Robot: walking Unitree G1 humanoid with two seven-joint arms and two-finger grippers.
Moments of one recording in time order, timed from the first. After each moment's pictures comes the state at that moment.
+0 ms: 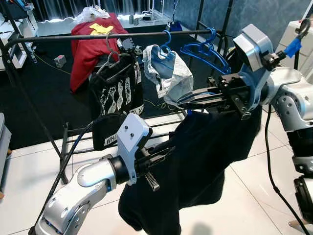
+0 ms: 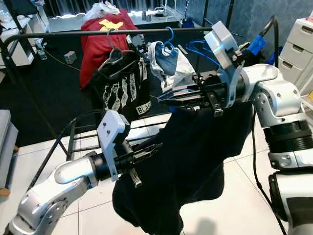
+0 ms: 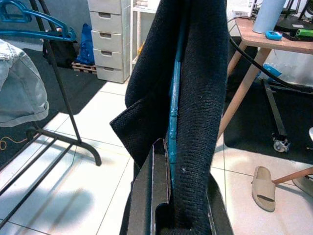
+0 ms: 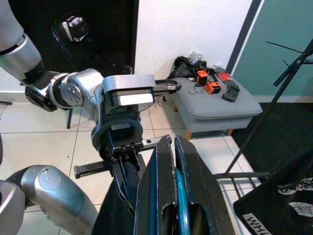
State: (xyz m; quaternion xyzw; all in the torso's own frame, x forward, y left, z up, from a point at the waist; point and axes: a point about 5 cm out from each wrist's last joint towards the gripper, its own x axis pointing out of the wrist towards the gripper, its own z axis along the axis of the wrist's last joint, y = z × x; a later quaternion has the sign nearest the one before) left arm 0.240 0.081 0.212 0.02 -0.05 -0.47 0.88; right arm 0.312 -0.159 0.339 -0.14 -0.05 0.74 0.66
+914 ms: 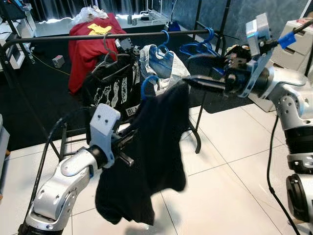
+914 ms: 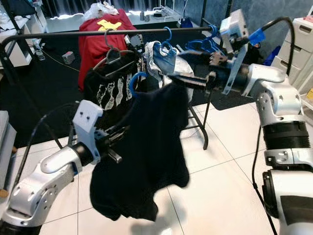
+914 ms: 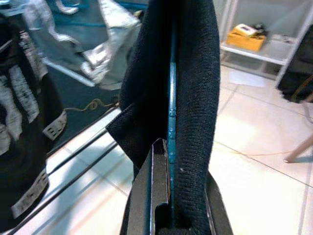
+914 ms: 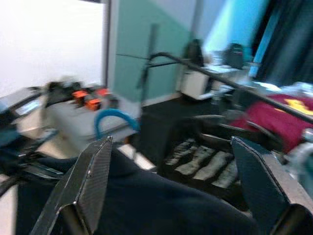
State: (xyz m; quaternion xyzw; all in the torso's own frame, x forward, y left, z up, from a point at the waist) left arm 0.280 0.142 0.198 0.05 -0.02 -0.26 0.96; right arm 0.351 -0.195 0.341 -0.09 -0.13 0.50 0.85
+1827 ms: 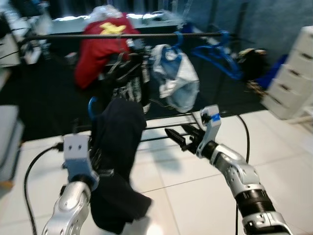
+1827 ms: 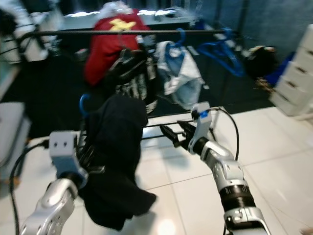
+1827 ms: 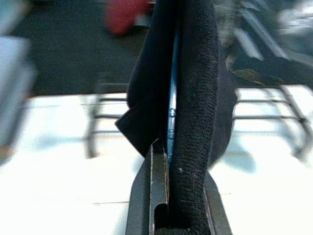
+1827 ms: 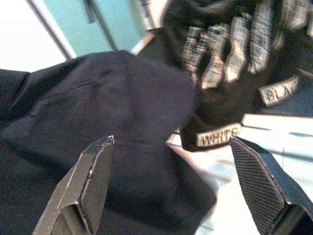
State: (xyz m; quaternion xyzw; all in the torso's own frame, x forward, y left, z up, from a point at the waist) left arm 0.238 0.187 0.122 -0.04 0.04 0.11 0.99; right arm 0.340 -0.157 0.149 0.08 0.05 0.32 0.94
